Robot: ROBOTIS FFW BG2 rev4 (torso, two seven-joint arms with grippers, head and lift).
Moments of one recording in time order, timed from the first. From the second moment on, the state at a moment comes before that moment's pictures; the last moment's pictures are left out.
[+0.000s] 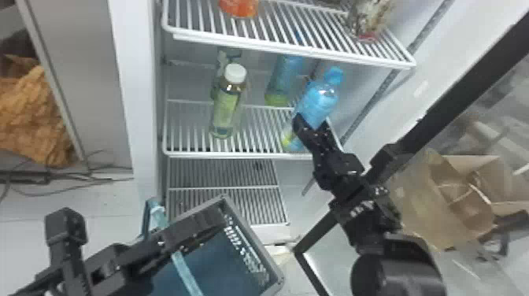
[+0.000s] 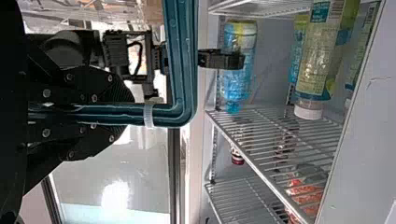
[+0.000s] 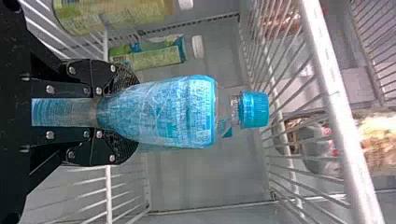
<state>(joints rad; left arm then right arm) 0.38 0.06 0.00 -1.82 1.44 1.16 -0.57 0.33 -0.13 -0.19 -1.89 -0.32 0.05 0.36</state>
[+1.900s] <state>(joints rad) 0.38 0.07 0.00 -1.82 1.46 1.14 -0.56 0.83 -0.16 -0.14 -2.39 -0.54 0.55 0.59</state>
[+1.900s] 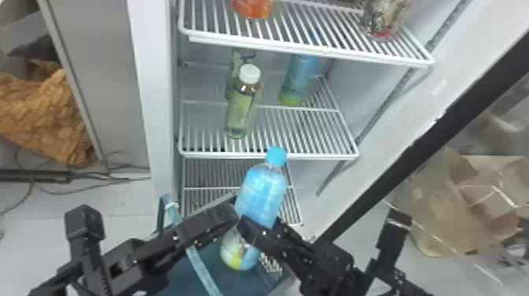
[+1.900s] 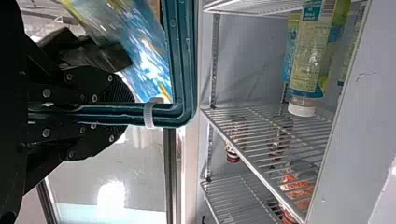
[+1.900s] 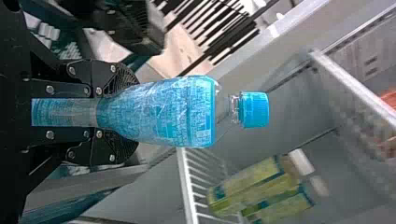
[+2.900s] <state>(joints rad) 0.38 0.07 0.00 -1.82 1.46 1.13 -0.56 0.81 -0.16 -0.18 -2.38 -0.56 0.49 0.60</state>
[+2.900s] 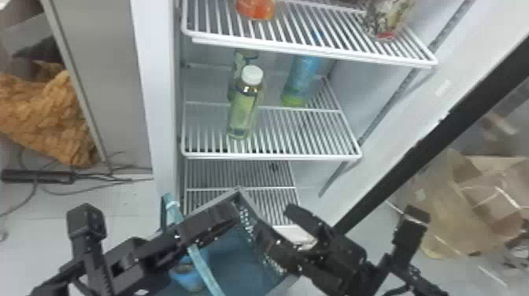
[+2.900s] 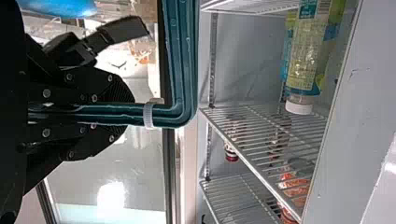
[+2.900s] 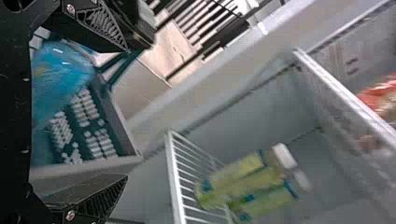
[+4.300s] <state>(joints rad) 0.38 0.07 -0.01 -1.82 1.47 1.13 -0.56 0.44 -0.11 -0.27 -2.04 -0.41 0.06 0.44</state>
